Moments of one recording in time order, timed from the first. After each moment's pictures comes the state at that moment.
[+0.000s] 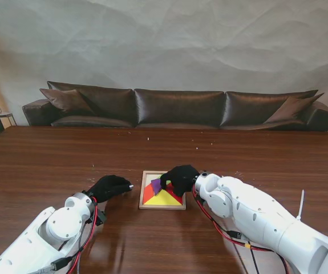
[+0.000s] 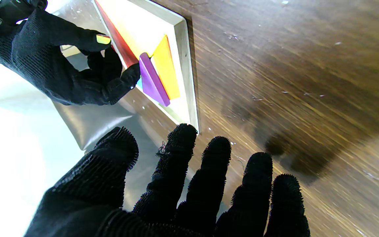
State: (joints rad) left arm 1.47 -1.12 -1.18 -1.37 0.29 -0.07 -0.09; right arm -0.87 -1.18 0.43 -0.93 -0.69 -0.24 -0.13; left_hand 0.76 -0.26 0.45 -0.08 0.84 0.24 0.26 0.43 0.83 0.33 0.14 0.36 0.47 0.40 0.22 0.49 0.12 0.33 0.30 0.95; right_hand 0.49 -0.84 1.41 -0.33 0.63 -0.18 0.77 0.30 1.06 -0.06 0.94 0.74 1.28 -0.09 1.23 0.82 0.76 0.15 1.41 0.75
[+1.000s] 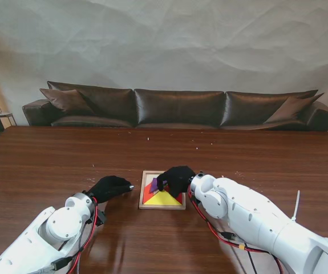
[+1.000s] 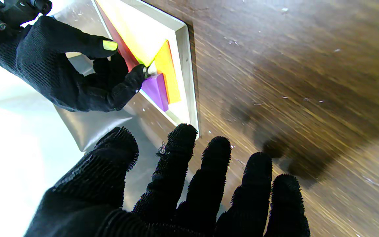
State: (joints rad) left arm 1.47 -1.12 -1.18 -1.37 0.28 -0.07 -0.10; right arm -0.88 -1.21 0.42 -0.93 -0.64 -0.20 -0.12; left_hand 0.76 -0.26 0.45 -0.08 0.84 0.24 0.26 0.43 0.83 0.33 0.14 0.36 0.47 0.40 0.22 0.49 0.12 0.33 0.30 0.95; right_hand 0.49 -0.84 1.41 -0.33 0.66 -0.24 0.84 0.33 1.07 -0.06 0.92 0.73 1.28 -0.09 1.23 0.82 0.76 0.16 1.41 0.75
